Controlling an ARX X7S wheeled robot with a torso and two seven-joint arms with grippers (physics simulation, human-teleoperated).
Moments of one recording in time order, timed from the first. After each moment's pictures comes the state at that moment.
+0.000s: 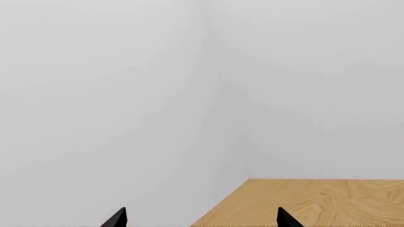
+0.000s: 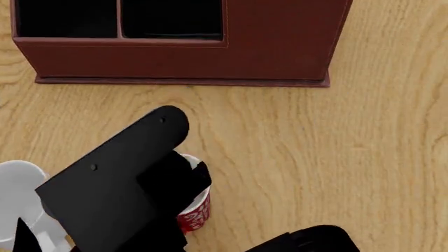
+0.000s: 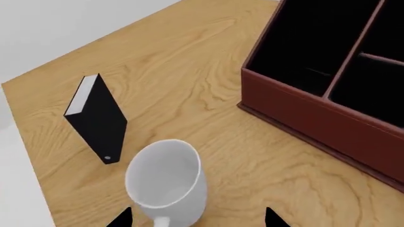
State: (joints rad) left arm 0.78 -0.66 -1.04 1.05 -0.73 -0.11 -0.83; right arm 1.01 0.13 -0.37 -0.62 1.84 1.38 1.14
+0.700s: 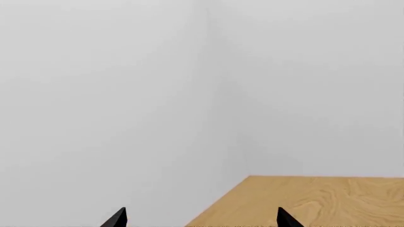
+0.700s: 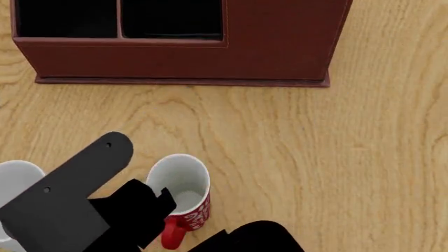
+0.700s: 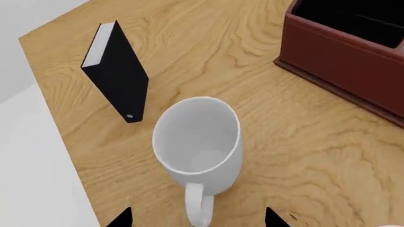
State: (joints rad) left arm 0.78 -0.62 -1.02 1.05 -0.71 -0.10 -0.82; right arm 1.02 0.10 -0.57 -0.51 1.85 1.32 1.15
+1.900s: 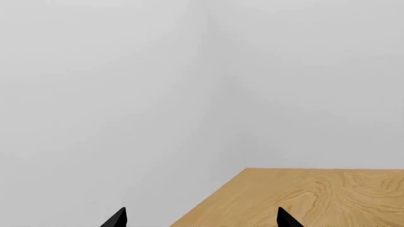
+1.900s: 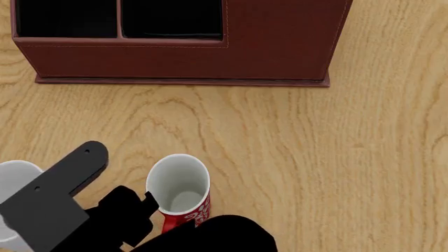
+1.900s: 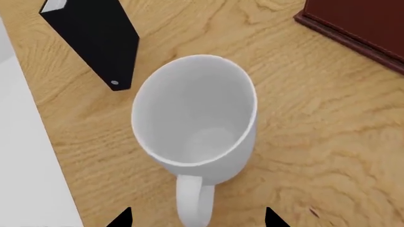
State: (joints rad) left arm 0.76 -0.62 -0.95 1.04 -0.68 -0.10 -0.82; right arm 1.04 0.09 -0.78 -0.33 1.53 1.24 0.86
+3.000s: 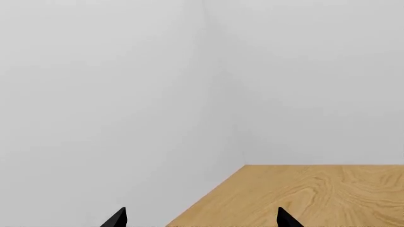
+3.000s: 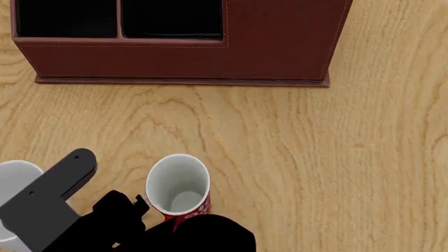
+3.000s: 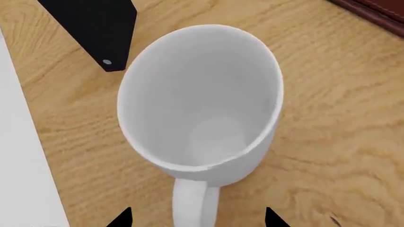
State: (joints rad) left arm 0.72 -0.60 -0.93 1.02 -0.67 -0.12 -0.78; right arm 1.08 0.08 -0.93 -0.20 1.40 1.14 0.72
